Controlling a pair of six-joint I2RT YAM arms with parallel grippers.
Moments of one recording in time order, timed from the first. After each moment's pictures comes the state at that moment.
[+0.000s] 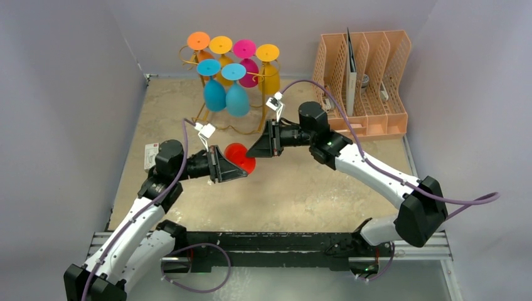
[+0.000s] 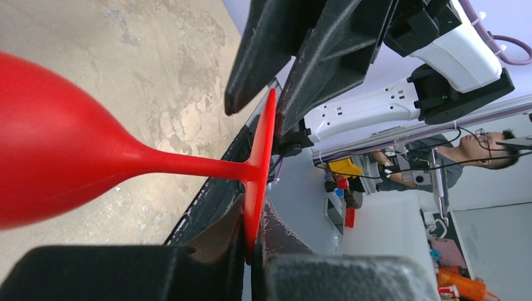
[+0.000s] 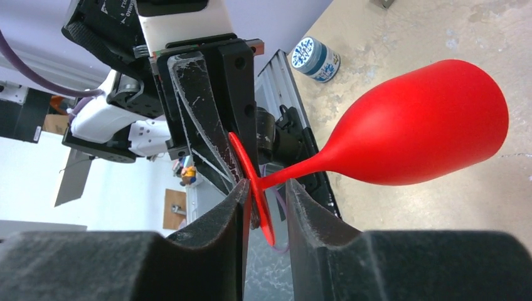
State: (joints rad) left arm -0.38 0.76 0.59 -0.01 0.89 -0.87; right arm 0.70 1.40 1.10 0.05 -0.81 0.75
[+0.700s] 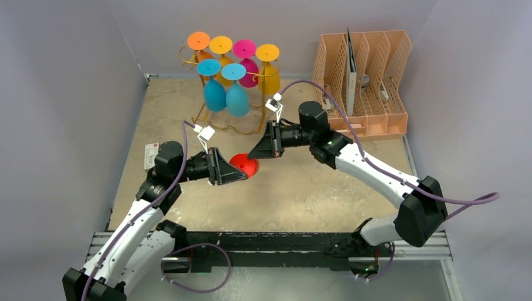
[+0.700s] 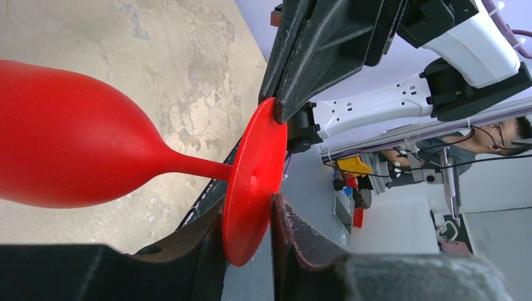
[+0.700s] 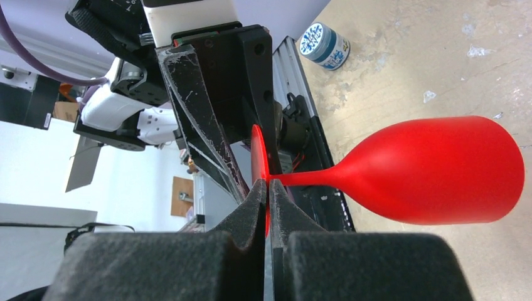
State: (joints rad) left arm -0.38 0.72 0.59 -0.09 0.86 -0.81; right arm 0.70 1.40 1.11 0.03 -0.86 0.75
